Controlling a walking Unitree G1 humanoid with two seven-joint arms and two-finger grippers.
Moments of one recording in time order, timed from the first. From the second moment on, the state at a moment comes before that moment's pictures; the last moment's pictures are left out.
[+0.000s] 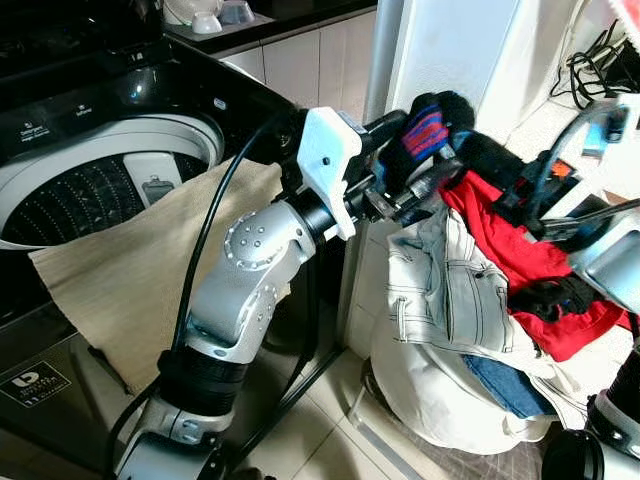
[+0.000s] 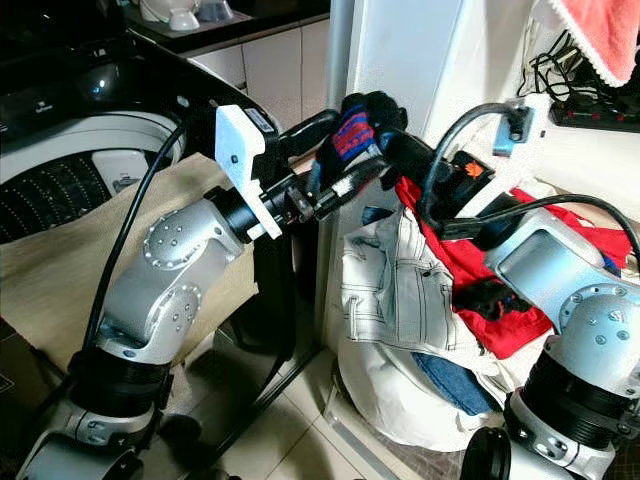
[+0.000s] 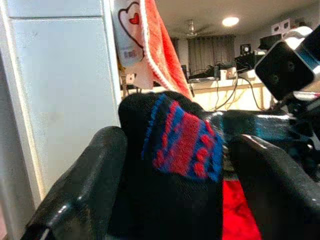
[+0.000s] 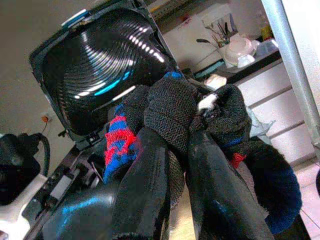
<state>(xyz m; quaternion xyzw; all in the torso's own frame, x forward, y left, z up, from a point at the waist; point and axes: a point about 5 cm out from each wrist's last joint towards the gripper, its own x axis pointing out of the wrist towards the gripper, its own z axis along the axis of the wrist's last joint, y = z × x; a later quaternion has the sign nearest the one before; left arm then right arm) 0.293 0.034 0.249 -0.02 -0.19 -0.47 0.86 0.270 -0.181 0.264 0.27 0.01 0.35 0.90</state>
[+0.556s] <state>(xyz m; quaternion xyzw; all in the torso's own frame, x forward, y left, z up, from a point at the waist) 0.294 0.036 0.250 -0.03 -0.19 -0.46 0.86 0.270 -0.178 0.263 0.27 0.01 0.35 0.89</state>
